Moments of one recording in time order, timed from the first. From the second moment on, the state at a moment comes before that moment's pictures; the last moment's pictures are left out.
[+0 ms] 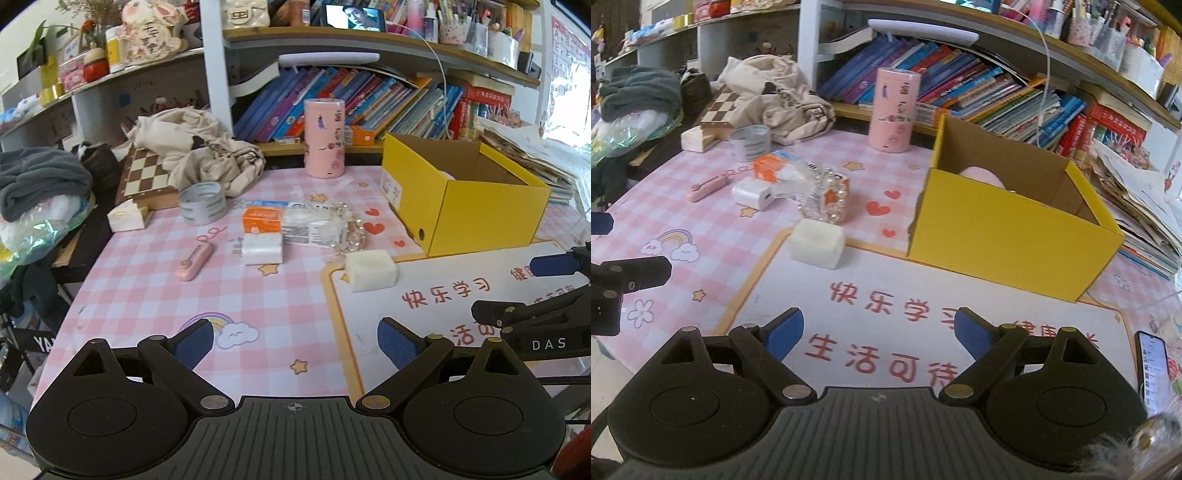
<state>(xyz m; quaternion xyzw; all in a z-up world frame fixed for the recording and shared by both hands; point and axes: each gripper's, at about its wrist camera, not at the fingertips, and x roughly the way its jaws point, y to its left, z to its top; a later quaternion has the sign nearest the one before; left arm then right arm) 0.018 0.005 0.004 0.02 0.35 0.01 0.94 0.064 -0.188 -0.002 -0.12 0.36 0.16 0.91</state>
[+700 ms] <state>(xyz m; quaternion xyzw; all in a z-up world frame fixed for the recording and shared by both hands) -0.001 0.042 0.005 0.01 0.34 0.04 0.94 0.053 -0.144 -0.004 -0.14 0.35 0.19 0.90</state>
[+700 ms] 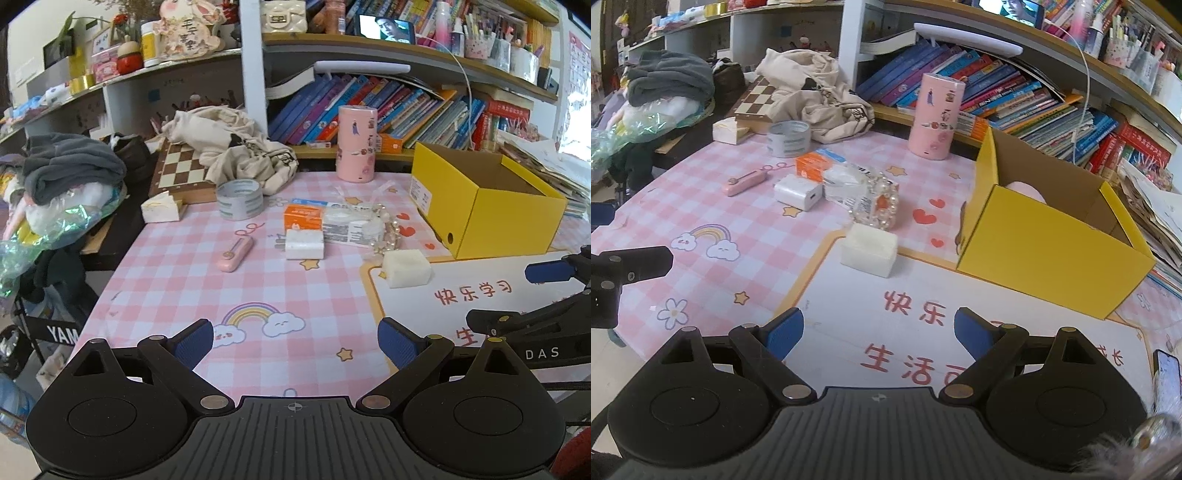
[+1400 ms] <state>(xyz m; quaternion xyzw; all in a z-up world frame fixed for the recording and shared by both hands) 0.008 0.049 -0.001 -0.01 0.35 0.04 0.94 0.062 -0.131 -0.008 -0.16 0.36 0.21 0.90</state>
